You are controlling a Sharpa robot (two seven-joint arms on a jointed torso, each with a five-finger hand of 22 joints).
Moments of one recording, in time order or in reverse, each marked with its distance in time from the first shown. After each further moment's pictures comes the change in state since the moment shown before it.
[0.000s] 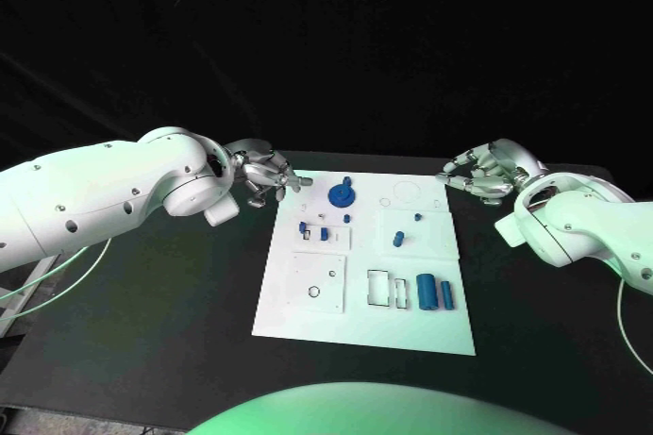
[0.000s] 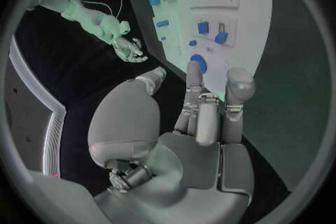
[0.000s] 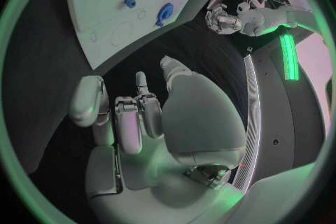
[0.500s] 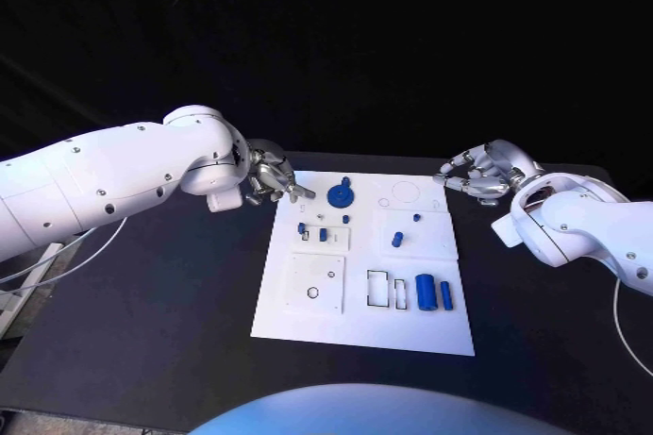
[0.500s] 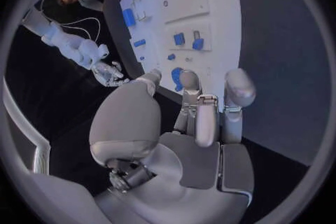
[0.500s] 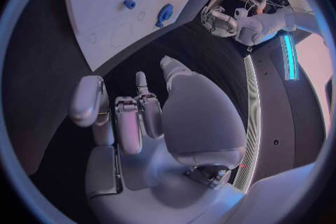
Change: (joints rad) left arm 0.051 0.125 -0.002 -0.108 -0.158 0.251 -0.200; left_hand 0.008 0.040 -0.093 0.011 0.015 0.029 -0.016 0.044 0.012 0.032 -0.014 0.133 0.116 0.003 -0.006 0.009 0.000 0.000 0.016 -0.009 0.019 0.000; right arm 0.000 0.006 0.000 -0.002 0.000 0.002 0.000; right_hand 0.000 0.000 0.000 0.000 0.000 0.000 0.000 0.000 0.000 0.000 0.000 0.000 0.000 0.000 0.000 0.000 0.000 0.000 0.000 0.000 0.000 0.000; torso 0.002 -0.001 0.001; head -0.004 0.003
